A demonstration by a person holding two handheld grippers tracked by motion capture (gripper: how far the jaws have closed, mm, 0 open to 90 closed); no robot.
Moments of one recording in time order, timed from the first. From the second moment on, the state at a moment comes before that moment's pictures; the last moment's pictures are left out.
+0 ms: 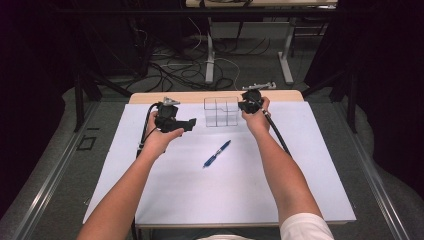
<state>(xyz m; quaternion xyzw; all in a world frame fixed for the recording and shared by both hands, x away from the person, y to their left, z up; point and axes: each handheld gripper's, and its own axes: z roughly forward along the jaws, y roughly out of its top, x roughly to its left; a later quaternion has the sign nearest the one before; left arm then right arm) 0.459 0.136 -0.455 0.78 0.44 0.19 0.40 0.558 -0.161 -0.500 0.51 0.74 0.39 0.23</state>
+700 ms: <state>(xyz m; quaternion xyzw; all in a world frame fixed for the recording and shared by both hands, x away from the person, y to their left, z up) 0.459 0.134 -0.456 0.78 0.44 0.19 0.39 0.556 -0.154 -0.494 0.50 0.74 0.39 0.23</state>
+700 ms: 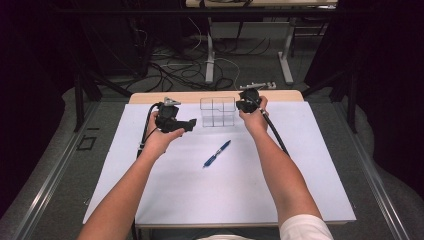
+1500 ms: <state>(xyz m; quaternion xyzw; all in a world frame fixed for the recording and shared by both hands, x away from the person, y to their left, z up) 0.463 0.123 -0.455 0.79 0.44 0.19 0.39 0.504 -0.162 -0.453 0.47 0.73 0.45 0.23</state>
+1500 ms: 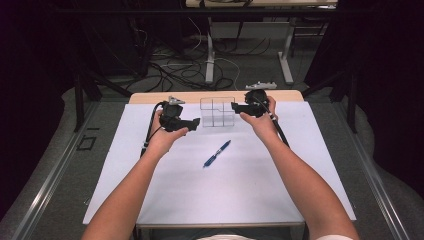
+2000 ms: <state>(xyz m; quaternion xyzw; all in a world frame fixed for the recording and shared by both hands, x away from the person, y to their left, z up) 0.463 0.118 -0.456 0.79 0.44 0.19 0.39 0.438 -0.173 -0.440 0.43 0.74 0.46 0.24</state>
